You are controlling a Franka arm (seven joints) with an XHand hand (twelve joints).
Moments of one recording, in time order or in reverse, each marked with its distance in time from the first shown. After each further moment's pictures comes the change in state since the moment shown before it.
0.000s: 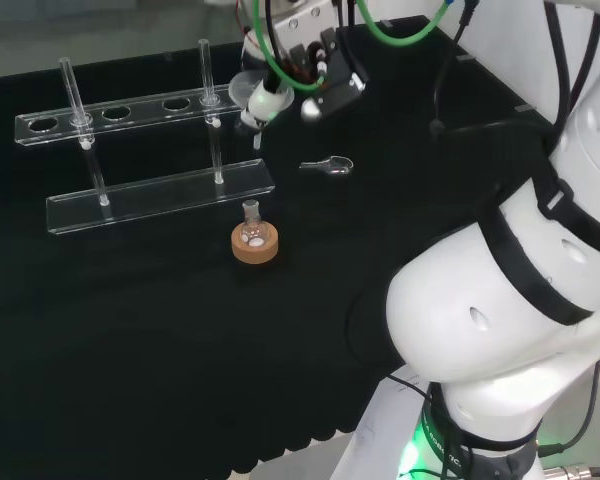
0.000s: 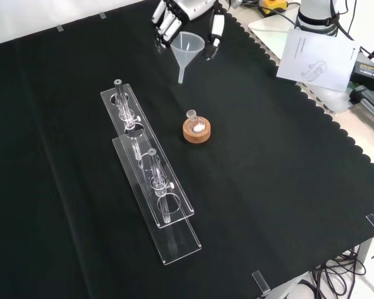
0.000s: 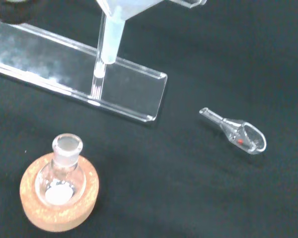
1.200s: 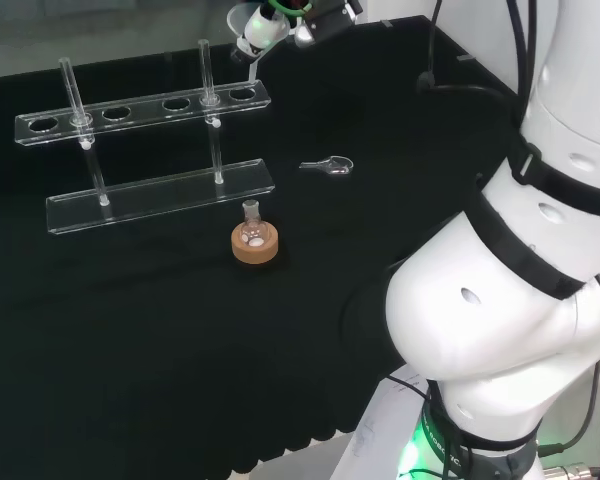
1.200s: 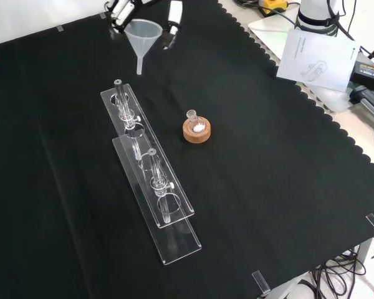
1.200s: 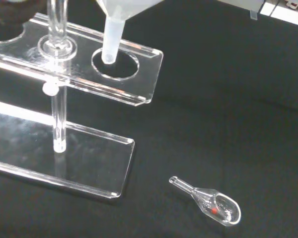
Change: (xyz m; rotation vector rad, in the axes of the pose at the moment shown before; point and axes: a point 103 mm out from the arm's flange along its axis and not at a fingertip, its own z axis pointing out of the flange) arm -0.047 0.078 -0.049 -0.024 0.038 0.036
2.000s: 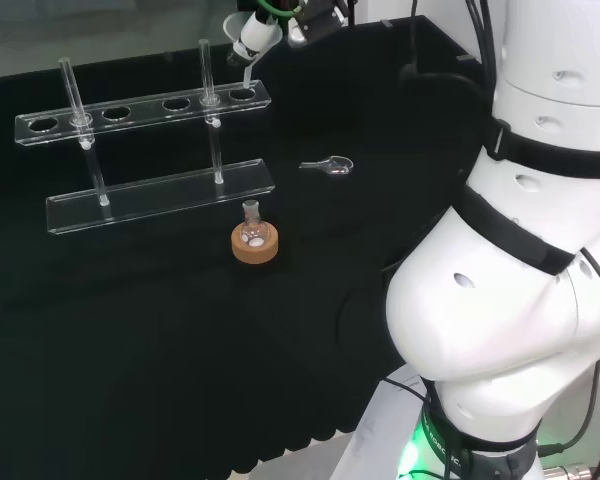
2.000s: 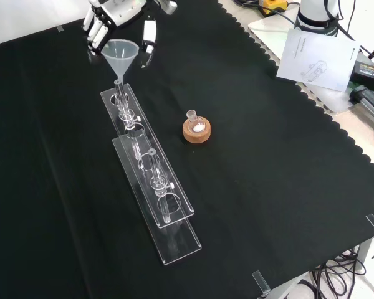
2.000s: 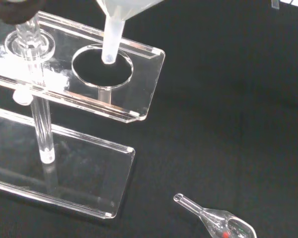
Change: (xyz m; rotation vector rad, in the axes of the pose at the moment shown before) arm -0.005 0.064 0.025 0.038 0.009 -0.044
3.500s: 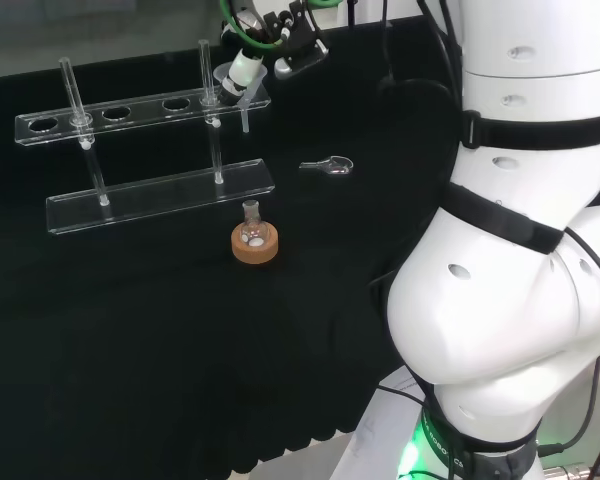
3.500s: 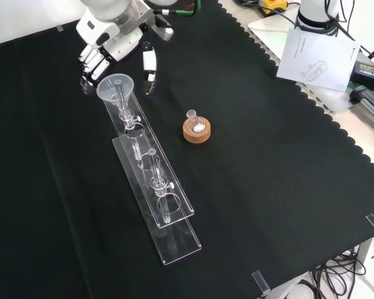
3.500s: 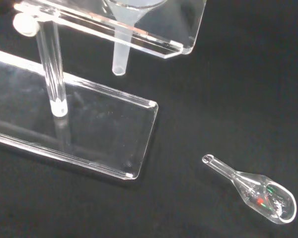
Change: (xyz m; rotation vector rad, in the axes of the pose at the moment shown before) arm 0.022 0.026 0.049 0.117 -0.003 -0.033
